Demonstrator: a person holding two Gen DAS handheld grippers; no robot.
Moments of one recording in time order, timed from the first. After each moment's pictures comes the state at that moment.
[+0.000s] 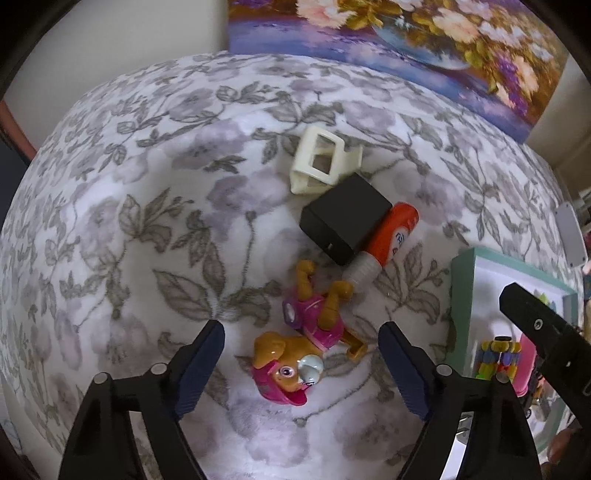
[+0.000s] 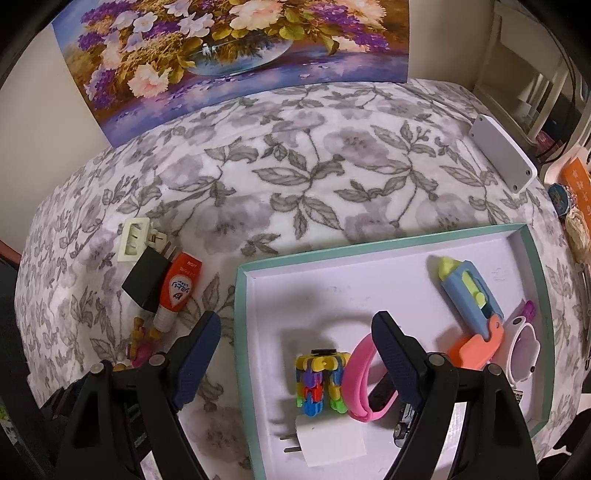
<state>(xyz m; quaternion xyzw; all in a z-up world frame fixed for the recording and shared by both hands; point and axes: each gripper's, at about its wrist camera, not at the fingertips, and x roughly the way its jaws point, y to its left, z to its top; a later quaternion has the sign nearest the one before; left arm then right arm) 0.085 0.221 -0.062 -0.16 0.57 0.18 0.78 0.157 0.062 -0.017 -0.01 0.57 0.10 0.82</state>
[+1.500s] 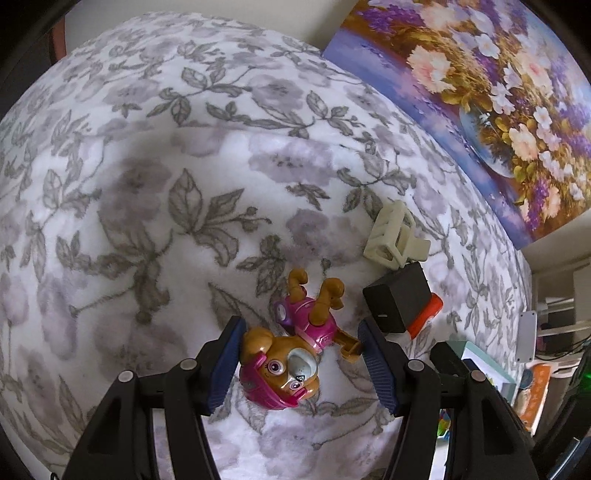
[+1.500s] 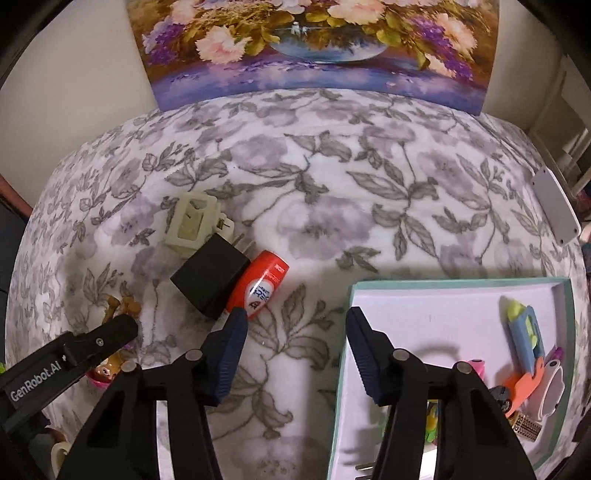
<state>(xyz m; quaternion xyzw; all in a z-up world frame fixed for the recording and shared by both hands) 0.061 0.317 -0.054 -0.37 0.51 0.19 0.75 0.156 0.137 -0.030 -0.08 0.55 0.17 0.81</state>
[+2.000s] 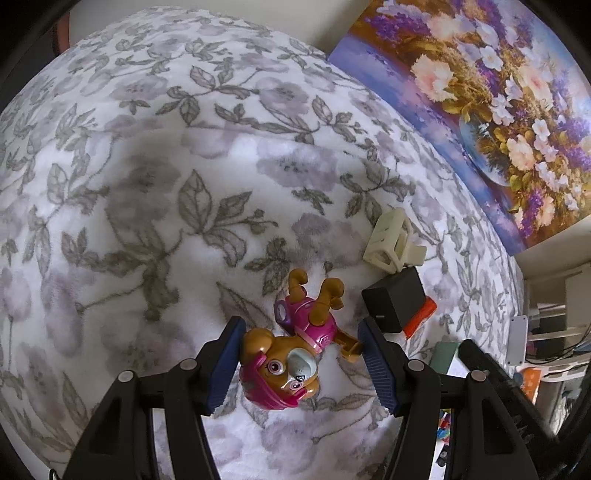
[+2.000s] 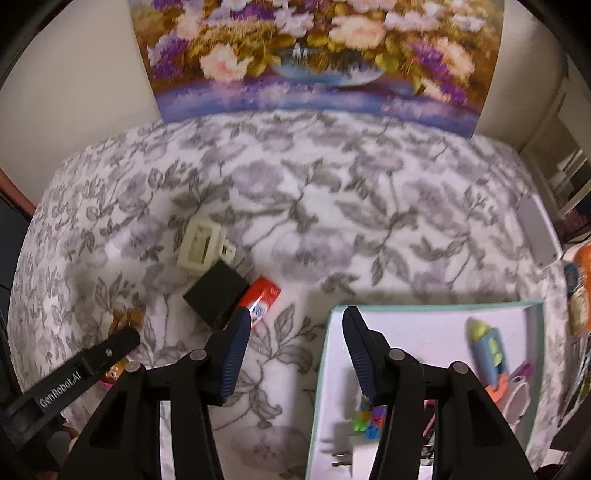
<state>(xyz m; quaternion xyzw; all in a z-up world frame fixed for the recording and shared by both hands) 0.051 0.326 -0.043 -0.38 0.50 0.19 0.75 0.164 0.136 0.014 -0.10 0.54 0.16 0.82</state>
